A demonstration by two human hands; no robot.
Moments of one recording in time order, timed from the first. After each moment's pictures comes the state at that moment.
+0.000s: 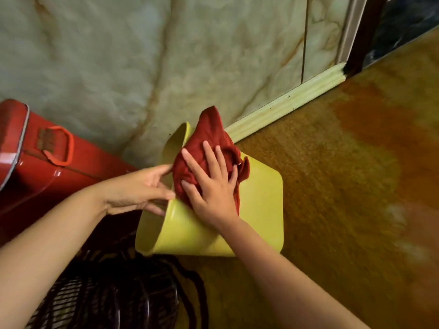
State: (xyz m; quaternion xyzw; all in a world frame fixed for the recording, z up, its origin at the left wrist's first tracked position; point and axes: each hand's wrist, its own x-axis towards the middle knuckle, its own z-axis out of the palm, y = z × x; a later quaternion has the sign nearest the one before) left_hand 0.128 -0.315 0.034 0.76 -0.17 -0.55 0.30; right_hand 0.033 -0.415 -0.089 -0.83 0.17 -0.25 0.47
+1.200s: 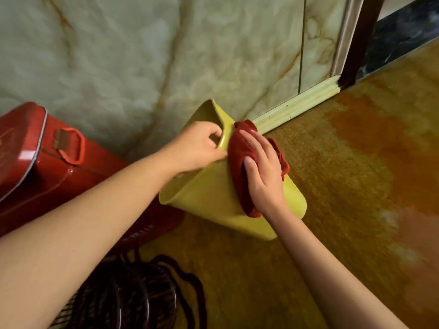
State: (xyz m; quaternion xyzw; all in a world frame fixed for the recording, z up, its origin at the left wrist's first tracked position) left_hand 0.083 -0.416 0.063 0.86 -0.40 -0.25 0.19; right_hand -0.015 -0.487 -0.067 -0.75 0.21 -0.35 0.53
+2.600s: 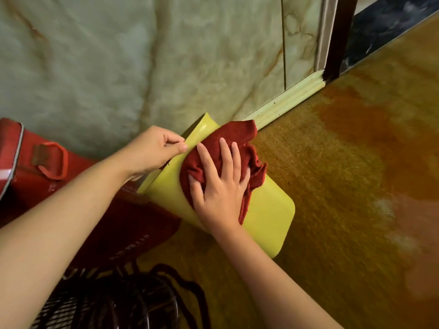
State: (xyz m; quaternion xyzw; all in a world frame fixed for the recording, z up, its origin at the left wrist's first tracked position) left_hand 0.132 -0.389 0.055 0.85 -0.35 -0.29 0.28; right_hand 0.018 -0.419 -0.062 -0.80 0.33 -0.34 0.37
